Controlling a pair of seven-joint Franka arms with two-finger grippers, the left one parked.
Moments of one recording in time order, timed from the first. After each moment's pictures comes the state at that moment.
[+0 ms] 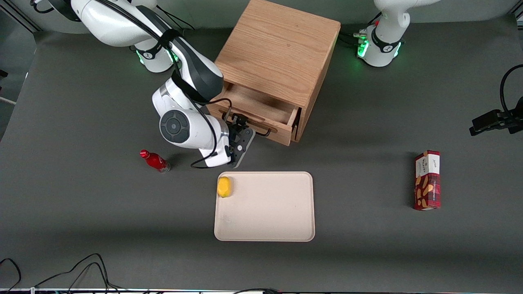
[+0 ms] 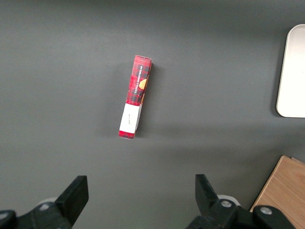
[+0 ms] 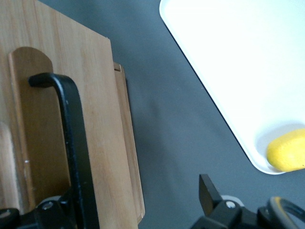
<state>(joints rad) 0.27 0.54 0.37 -1.48 0.21 1.89 -0.45</state>
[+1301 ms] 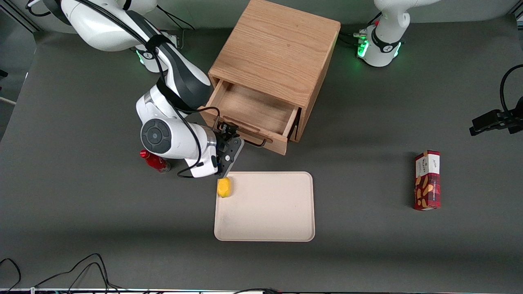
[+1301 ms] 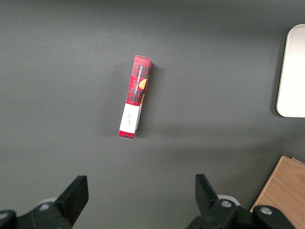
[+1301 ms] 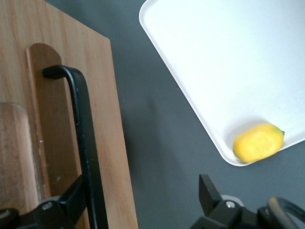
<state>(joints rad) 0.23 0.57 0.36 -1.40 0.18 1.84 -0.47</state>
